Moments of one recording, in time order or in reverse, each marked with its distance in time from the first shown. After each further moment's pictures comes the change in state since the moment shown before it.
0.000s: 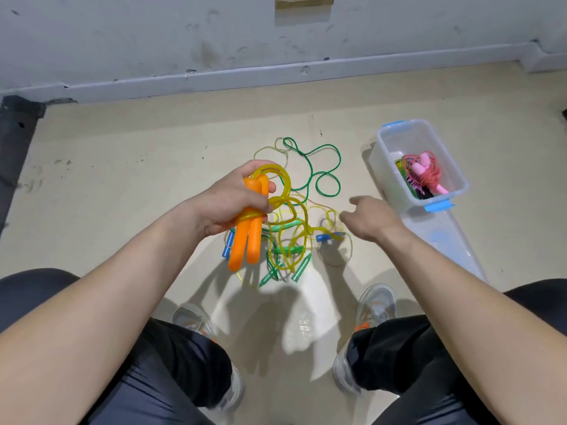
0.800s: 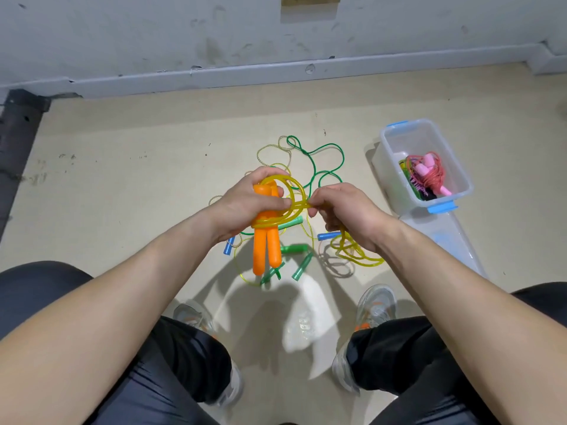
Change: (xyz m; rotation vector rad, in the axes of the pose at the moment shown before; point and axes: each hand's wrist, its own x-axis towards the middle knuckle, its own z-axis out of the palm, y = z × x) left_hand 0.001 -0.015 0.013 0.094 0.098 0.076; right_hand -0.035 -0.047 -0.010 0.891 -0.321 -0.286
